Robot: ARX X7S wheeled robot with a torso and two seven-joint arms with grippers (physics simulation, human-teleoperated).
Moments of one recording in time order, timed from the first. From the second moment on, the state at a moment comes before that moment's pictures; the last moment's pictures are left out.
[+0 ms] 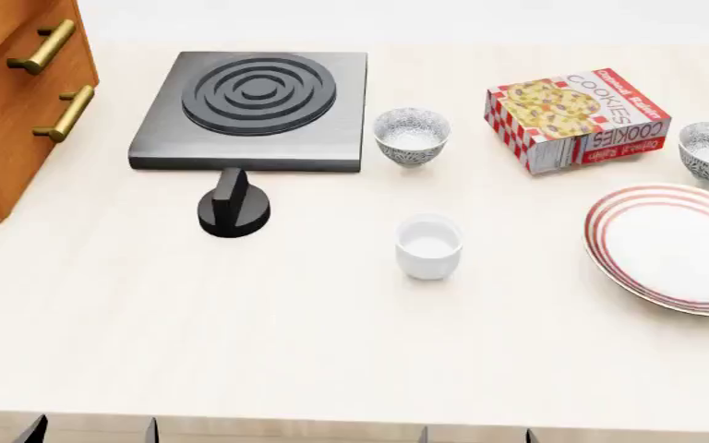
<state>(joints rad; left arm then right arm) 0.00 0.00 0.00 0.00 0.00 0.00 0.00 0.00 0.00 0.00 0.00 0.00 0.00 0.00</state>
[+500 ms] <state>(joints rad) -0.01 -0.05 0.06 -0.01 -0.06 0.02 -0.06 0.00 0.05 -0.05 0.00 0.06 -0.03 0.03</state>
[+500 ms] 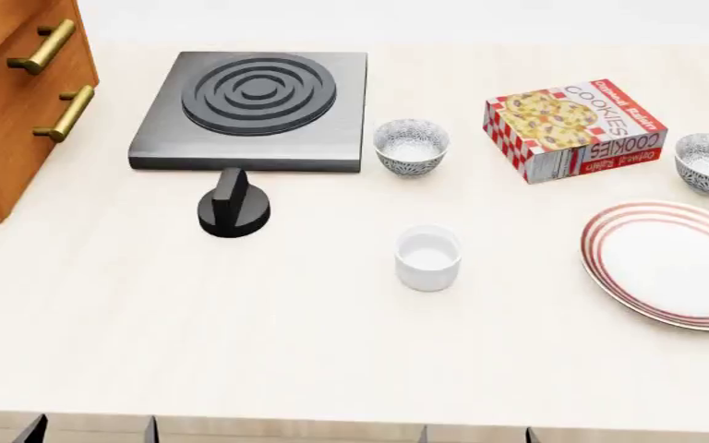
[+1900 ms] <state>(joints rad) -0.21 -0.17 -0.28 0.06 -0.62 -0.24 -0.10 0.21 0.17 0.01 -0.73 0.44 0.60 0.10</state>
